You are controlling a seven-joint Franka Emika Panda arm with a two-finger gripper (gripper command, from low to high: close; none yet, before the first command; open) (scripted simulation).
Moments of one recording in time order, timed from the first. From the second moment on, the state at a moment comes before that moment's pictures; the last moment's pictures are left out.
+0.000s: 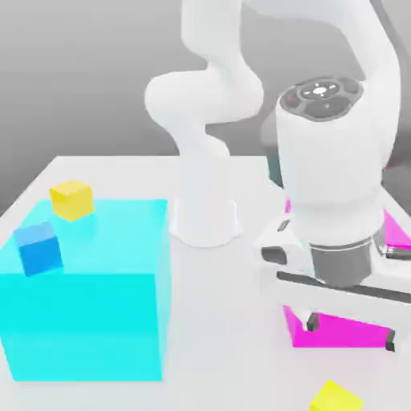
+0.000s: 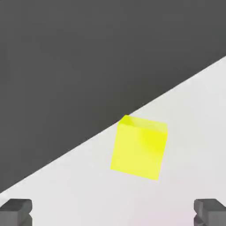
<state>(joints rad) 0.34 0.27 -0.06 -2.23 0.36 2.49 1.41</state>
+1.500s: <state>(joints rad) 0.05 -0.06 -0.23 -2.37 0.32 2.13 0.61</state>
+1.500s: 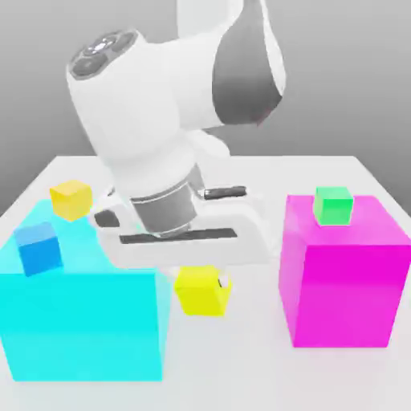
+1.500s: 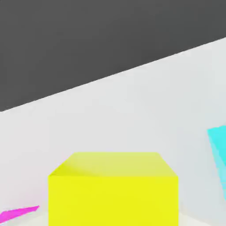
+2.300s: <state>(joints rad) -0.27 -0.61 -0.39 -2.71 -0.25 2.12 0.07</state>
